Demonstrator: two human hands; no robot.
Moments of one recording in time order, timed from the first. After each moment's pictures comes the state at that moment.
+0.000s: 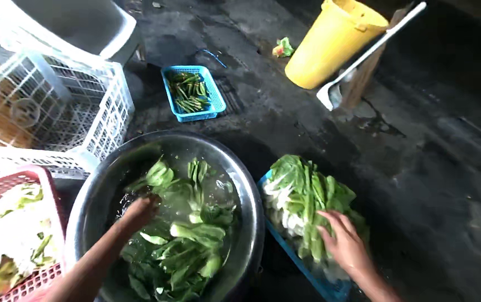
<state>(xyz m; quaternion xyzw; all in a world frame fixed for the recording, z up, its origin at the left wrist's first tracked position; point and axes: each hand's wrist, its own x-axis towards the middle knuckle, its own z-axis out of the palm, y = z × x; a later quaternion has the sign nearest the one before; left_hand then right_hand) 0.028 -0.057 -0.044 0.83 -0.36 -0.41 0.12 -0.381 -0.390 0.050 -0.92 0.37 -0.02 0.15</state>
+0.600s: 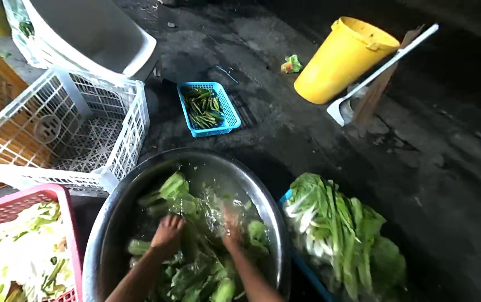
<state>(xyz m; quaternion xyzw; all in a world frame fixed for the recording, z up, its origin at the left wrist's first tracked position) 0.013 -0.071 -0.108 0.82 -0.42 -0.39 0.01 -0.129 -0.247 -0.150 -0.85 0.43 0.18 0.24</state>
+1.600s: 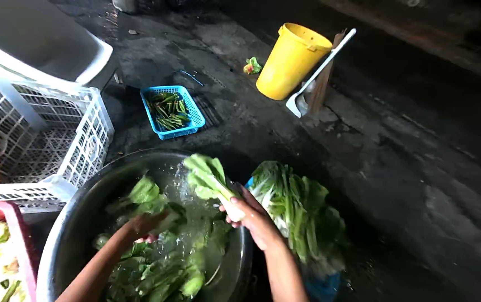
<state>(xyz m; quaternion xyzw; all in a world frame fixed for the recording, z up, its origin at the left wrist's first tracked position) 0.005 -0.108 0.028 0.79 -0.14 -0.55 0.23 -0.210 -0.291 0.097 -0.60 0.38 -0.10 0.69</state>
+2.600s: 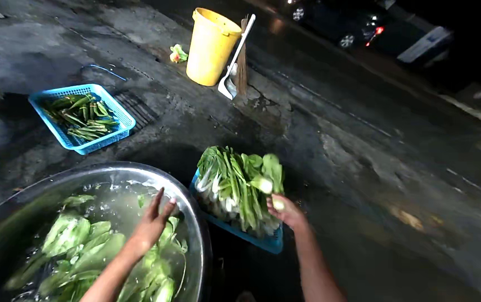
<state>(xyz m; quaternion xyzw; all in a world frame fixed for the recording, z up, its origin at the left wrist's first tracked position) -0.087 -0.220 0.054 0.67 -0.31 -0.53 0.43 -0.459 -0.428 0.023 -0.38 0.72 -0.27 0.51</state>
